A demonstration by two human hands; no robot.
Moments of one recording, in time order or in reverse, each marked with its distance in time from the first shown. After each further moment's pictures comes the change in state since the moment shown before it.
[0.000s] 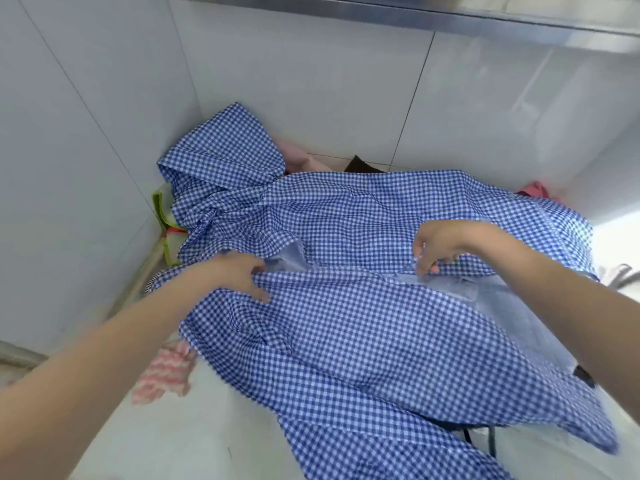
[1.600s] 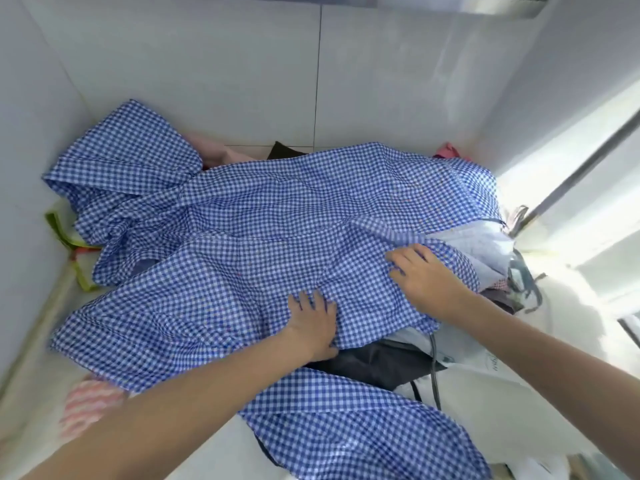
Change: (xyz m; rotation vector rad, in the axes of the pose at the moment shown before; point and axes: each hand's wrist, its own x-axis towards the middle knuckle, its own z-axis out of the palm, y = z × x) left_hand -0.002 0.217 0.106 0.555 0.095 0.243; right_hand -0.031 0.084 0.156 -0.543 0.843 -0.248
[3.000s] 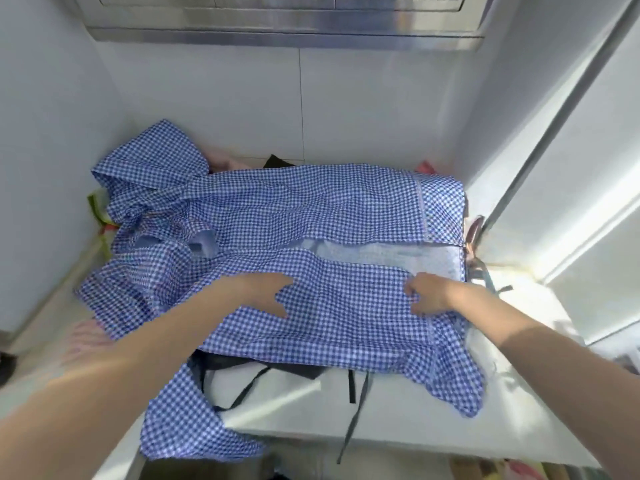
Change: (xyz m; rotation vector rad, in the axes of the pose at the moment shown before) left_hand -0.043 0.003 -0.051 -0.358 -0.061 -0.106; right_hand -0.082 0.072 0.005 0.451 -0.766 0.243
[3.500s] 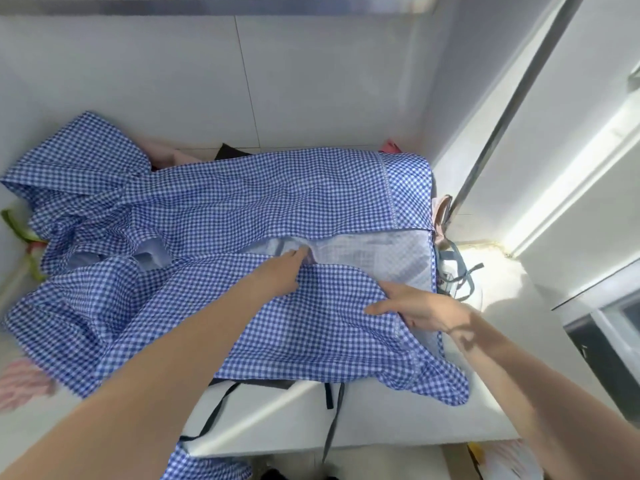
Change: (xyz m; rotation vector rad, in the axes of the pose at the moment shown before) left_hand 0.071 0.075 -0.020 -0.065 0.145 0.028; right_hand 0.006 0.011 0.048 1.487 -0.272 -0.281
